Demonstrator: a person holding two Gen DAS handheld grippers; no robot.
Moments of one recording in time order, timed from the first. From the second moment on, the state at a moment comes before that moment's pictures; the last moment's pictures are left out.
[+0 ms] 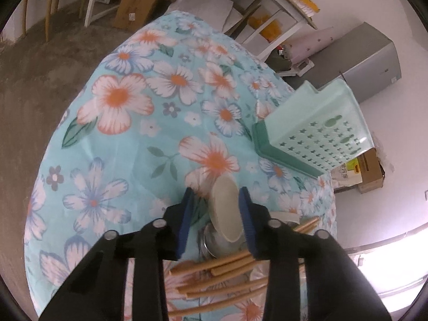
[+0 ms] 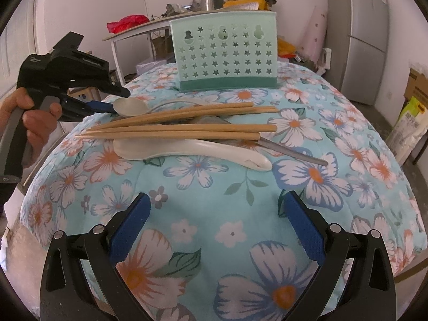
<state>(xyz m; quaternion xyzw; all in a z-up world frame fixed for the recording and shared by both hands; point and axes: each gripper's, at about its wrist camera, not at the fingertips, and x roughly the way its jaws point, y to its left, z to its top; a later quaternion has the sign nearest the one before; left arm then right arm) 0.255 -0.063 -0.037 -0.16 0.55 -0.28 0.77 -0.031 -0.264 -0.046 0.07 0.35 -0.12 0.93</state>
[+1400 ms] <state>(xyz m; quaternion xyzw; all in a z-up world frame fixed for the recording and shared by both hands) 0.207 -0.023 0.027 -0.10 0.34 -0.21 0.91 0.016 -0.167 -0.045 -0.26 0.34 -0.02 0.90</state>
